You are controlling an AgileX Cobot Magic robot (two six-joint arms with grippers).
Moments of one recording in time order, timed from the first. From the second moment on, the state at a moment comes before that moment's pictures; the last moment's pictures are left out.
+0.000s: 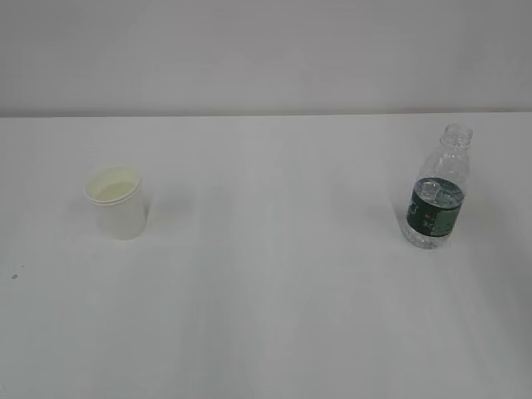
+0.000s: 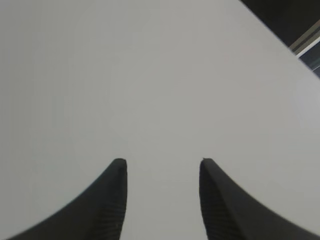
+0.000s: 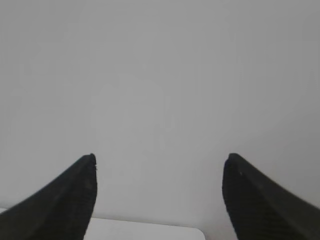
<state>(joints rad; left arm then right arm) 0.24 0.57 -1.40 0.61 0.40 -1.58 0.16 0.87 -1.59 -0.31 0.85 -0.01</state>
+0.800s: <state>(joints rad) 0.24 0.51 -1.40 0.01 0.74 -0.43 0.16 0.74 -1.59 -0.32 1.06 -0.01</state>
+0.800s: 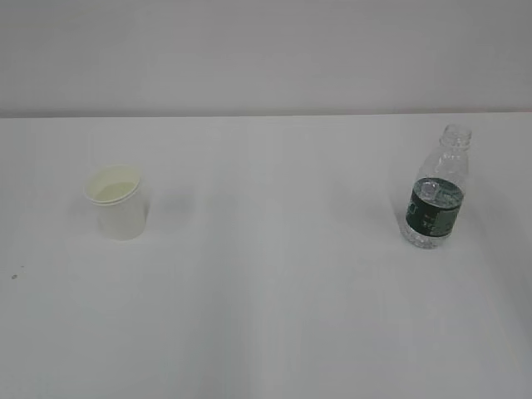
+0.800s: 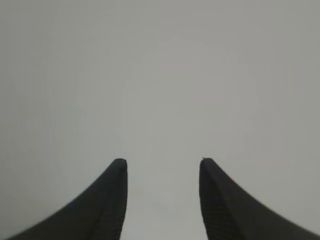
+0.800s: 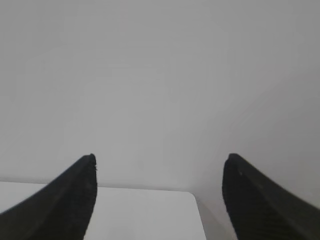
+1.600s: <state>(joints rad) -0.02 0.47 -1.40 -0.07 1.13 0.00 0.16 0.59 -1.59 -0.21 1.28 -0.02</state>
